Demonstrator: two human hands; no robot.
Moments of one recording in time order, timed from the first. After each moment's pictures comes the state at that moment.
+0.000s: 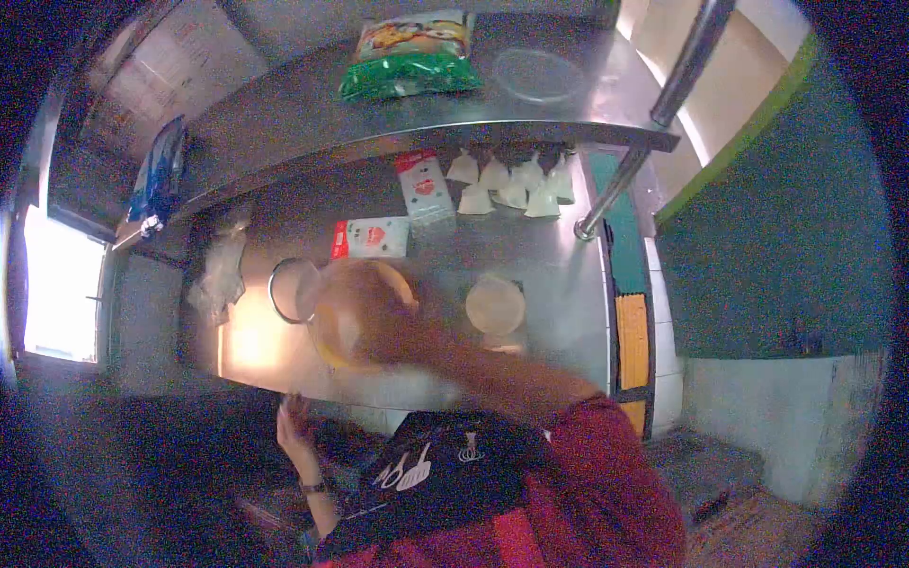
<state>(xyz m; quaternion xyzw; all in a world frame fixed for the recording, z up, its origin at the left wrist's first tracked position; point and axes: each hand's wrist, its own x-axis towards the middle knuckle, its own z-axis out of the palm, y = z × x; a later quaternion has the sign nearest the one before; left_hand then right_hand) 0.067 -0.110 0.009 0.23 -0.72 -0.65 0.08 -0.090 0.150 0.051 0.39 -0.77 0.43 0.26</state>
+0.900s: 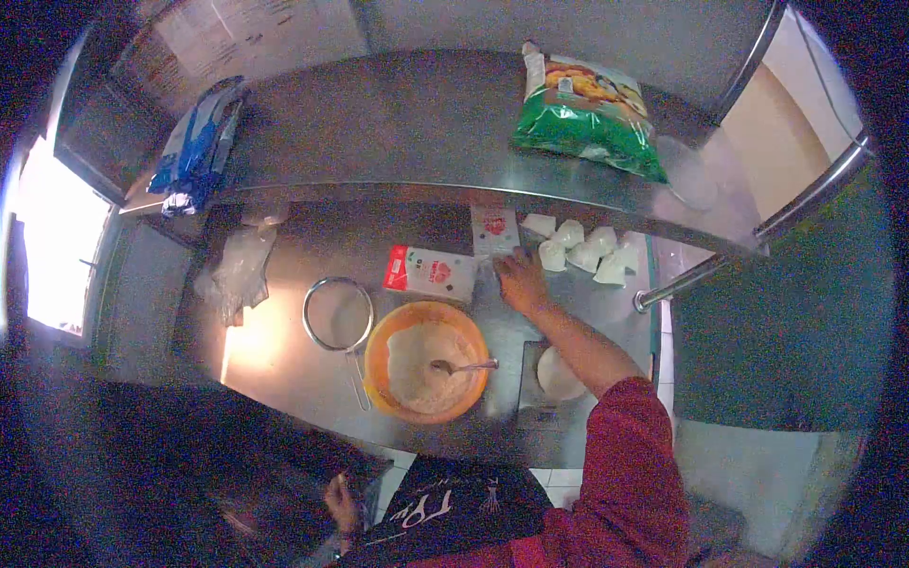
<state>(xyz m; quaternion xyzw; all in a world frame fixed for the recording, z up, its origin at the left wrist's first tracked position) 0.138 -0.195 -0.101 0.28 -0.81 -0.51 0.03 -0.242 0.232 -0.161 0.18 -0.98 0.00 0.11</state>
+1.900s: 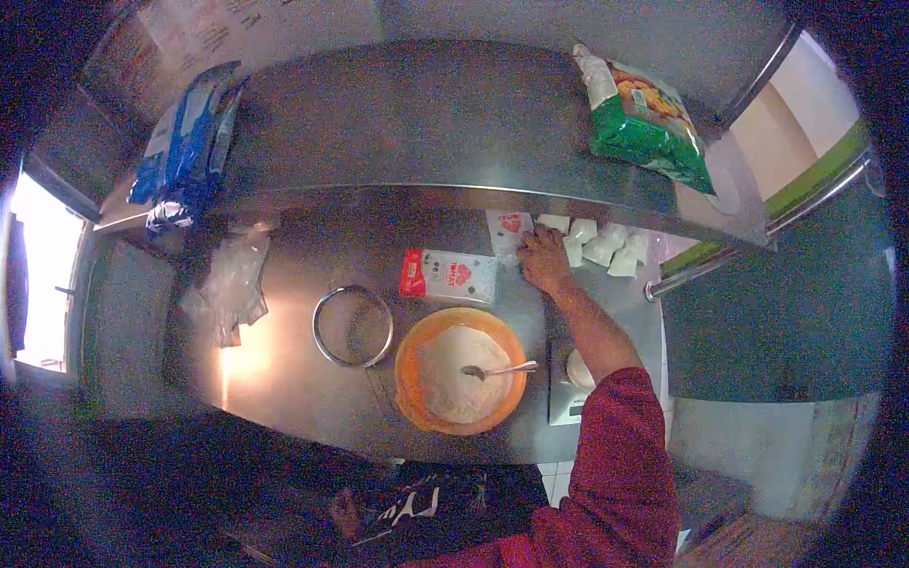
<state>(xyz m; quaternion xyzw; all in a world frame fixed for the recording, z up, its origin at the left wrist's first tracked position) 0.151 -0.310 -0.190 0.33 -0.83 -0.45 -0.01 -0.272 0.228 -0.137 0.17 -0.97 -0.07 0.13</state>
